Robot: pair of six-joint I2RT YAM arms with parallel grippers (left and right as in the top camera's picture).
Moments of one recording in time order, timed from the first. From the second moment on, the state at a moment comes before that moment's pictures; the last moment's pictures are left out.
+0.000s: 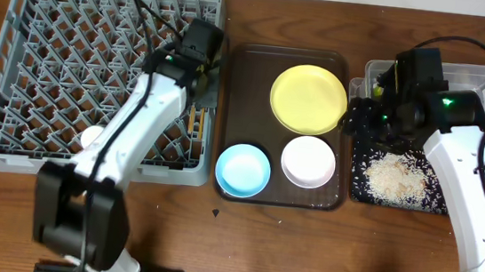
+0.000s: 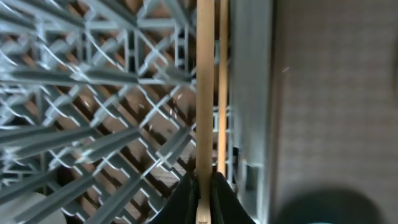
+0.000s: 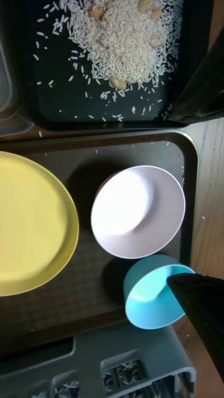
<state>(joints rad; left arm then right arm) -0.31 1.77 1.42 -0.89 -0.18 -0.28 0.16 1.54 1.40 -1.13 -0.23 0.42</state>
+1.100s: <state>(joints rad) -0.64 1.79 1.44 -0.81 0.21 -0.28 -0.10 1.42 1.40 -1.16 -0.24 0.43</state>
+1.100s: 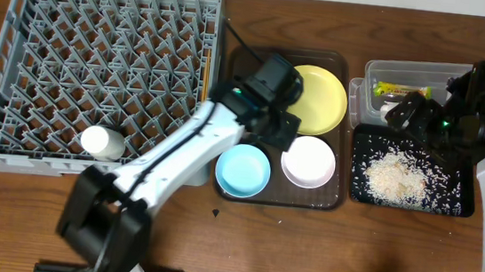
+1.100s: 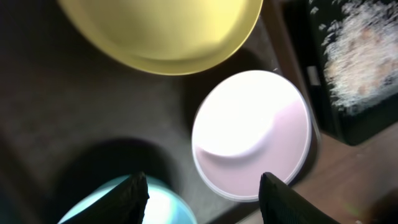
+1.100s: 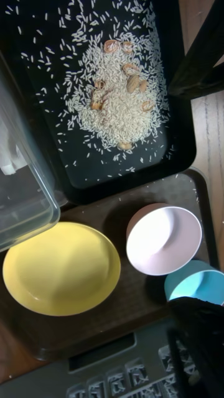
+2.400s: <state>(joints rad) -0.49 1.55 1.44 -1.07 -0.78 -0.28 -0.10 1.43 1.40 -1.16 -0.24 0.43</state>
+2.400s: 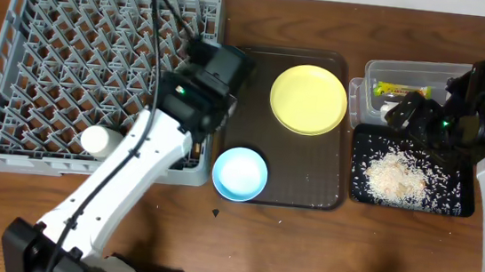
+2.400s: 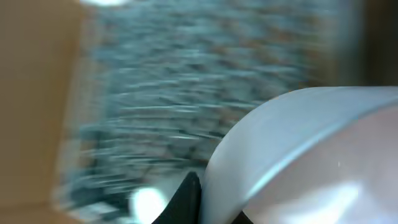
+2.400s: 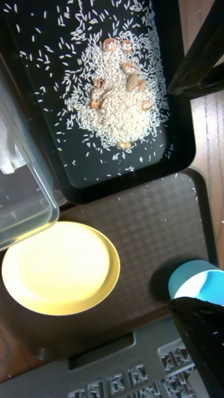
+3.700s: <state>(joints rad) -0.40 1.96 1.37 -0.83 -1.37 -0.30 -0.10 1.43 1.40 -1.16 -0.24 0.43</state>
